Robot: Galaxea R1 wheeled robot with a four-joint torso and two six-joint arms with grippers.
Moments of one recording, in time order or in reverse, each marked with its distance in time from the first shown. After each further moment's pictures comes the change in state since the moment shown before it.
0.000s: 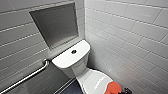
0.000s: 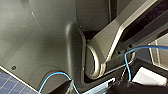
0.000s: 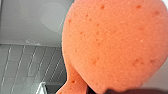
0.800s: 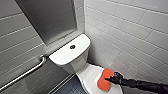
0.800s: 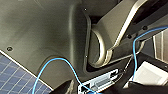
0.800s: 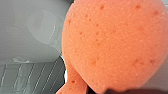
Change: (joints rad) left arm 0.003 0.059 -0.097 0.000 -0.007 0.004; right arm 0.219 0.192 -0.253 0.015 -0.131 0.073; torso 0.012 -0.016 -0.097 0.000
